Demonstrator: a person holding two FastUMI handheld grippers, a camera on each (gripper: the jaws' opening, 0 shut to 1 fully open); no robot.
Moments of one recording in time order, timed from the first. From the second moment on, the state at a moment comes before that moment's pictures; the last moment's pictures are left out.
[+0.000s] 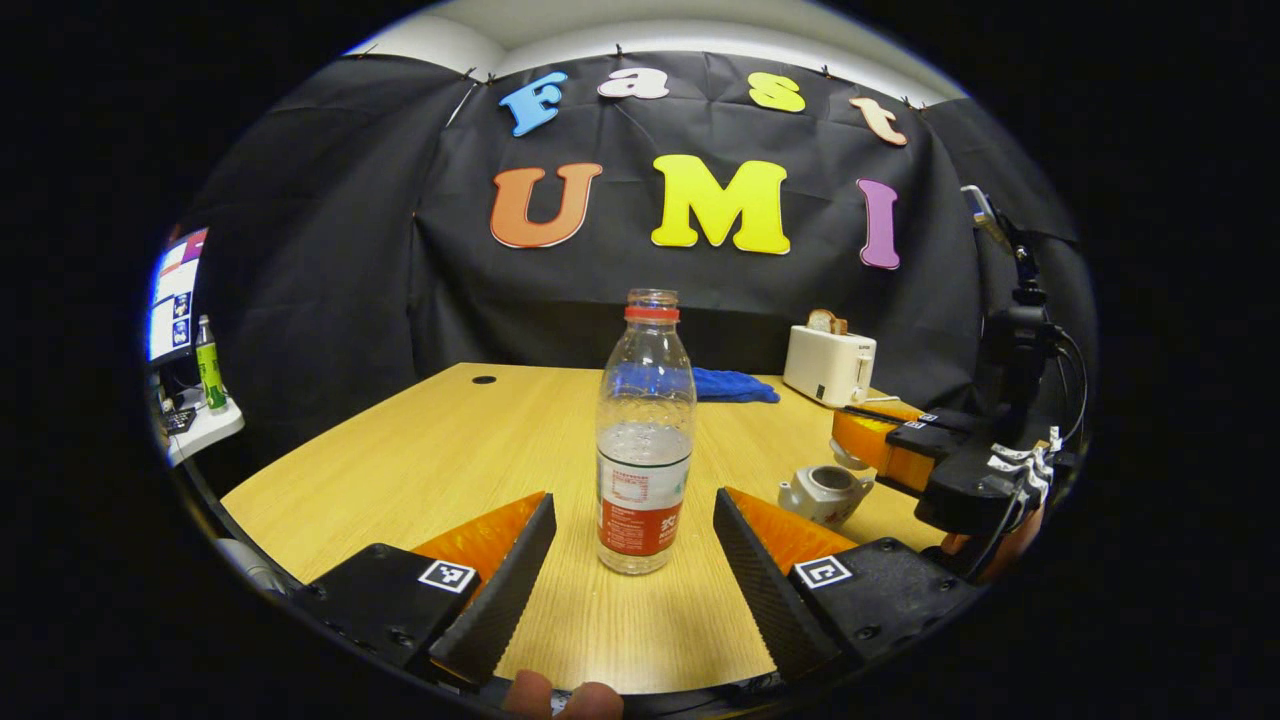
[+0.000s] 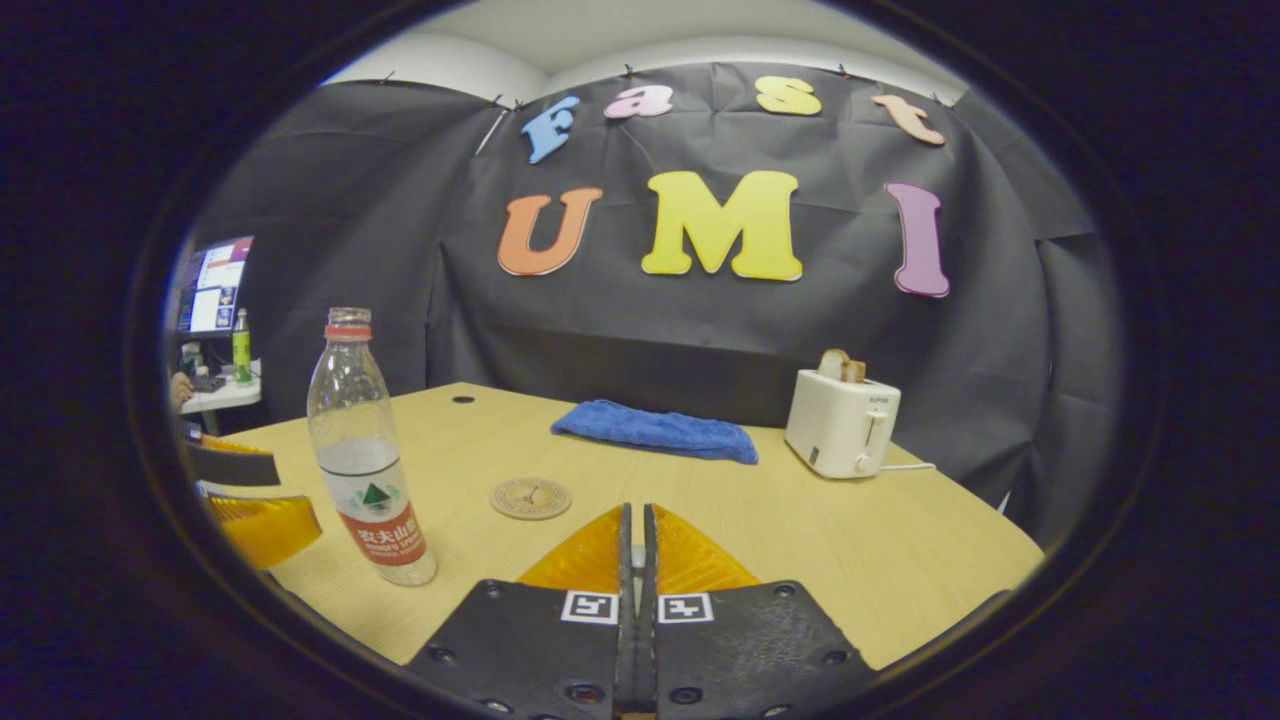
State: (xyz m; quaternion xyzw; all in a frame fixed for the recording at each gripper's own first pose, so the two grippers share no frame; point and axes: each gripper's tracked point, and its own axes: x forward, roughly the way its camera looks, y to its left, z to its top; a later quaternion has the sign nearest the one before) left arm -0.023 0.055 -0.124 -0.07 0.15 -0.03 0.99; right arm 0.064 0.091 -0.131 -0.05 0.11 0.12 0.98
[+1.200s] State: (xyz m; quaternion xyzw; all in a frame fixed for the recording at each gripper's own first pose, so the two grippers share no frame) left arm 0.033 0.058 -0.156 -0.05 0.19 -0.01 0.98; right arm 0.054 0.041 -0.124 -0.04 0.12 0.11 0.99
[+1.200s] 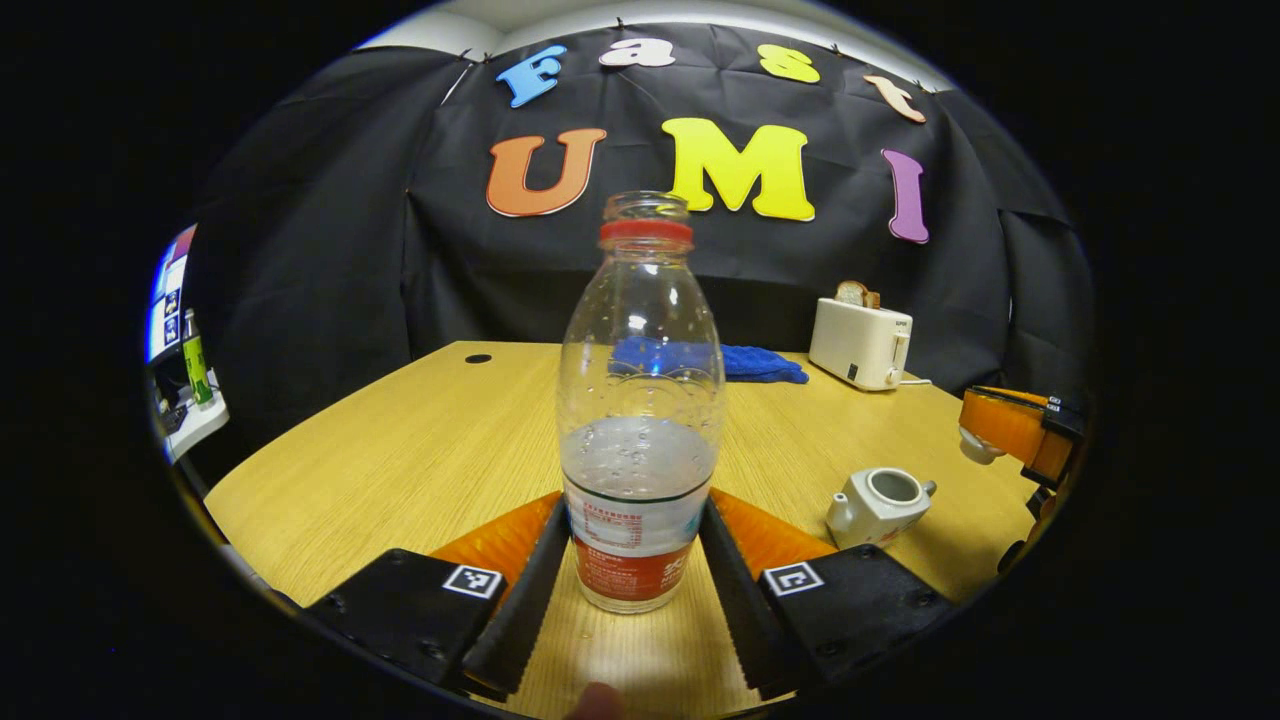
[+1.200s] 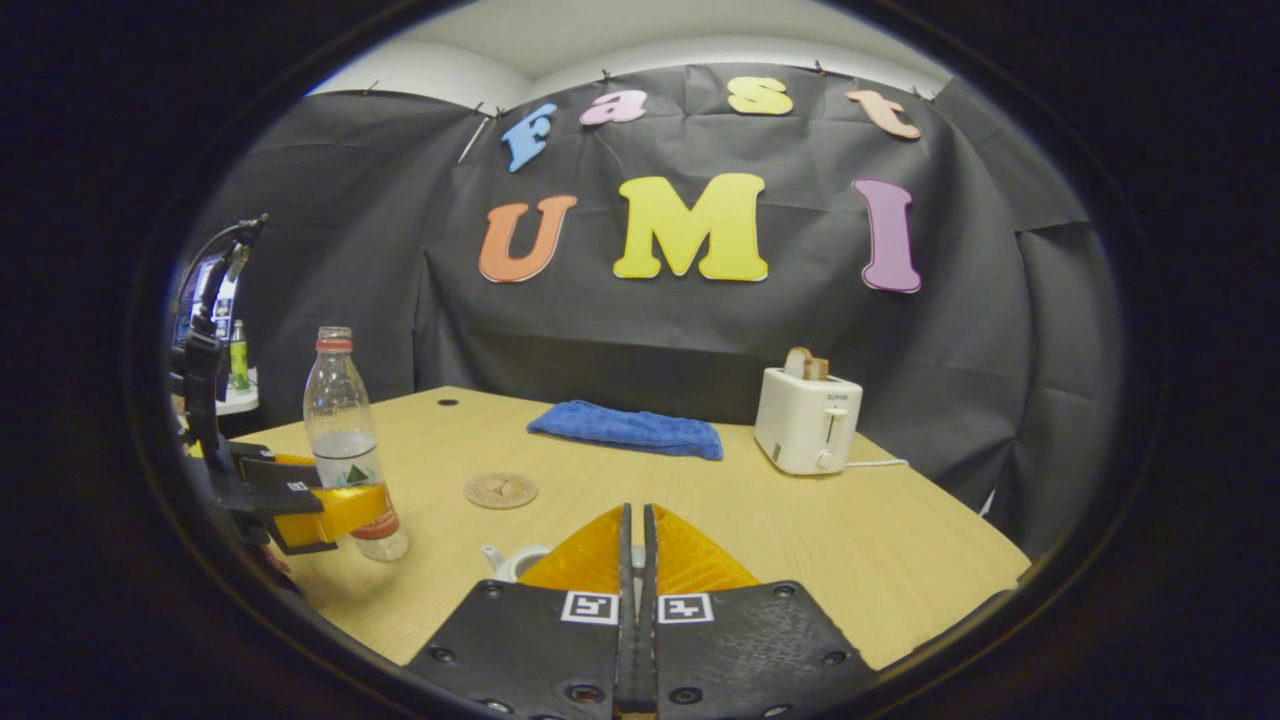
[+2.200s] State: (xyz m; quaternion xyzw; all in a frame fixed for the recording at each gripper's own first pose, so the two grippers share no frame) left arm 0.033 0.086 -0.123 0.42 0.19 0.01 0.89; right arm 0.044 -0.036 -0.115 -0.05 0.11 0.08 0.99
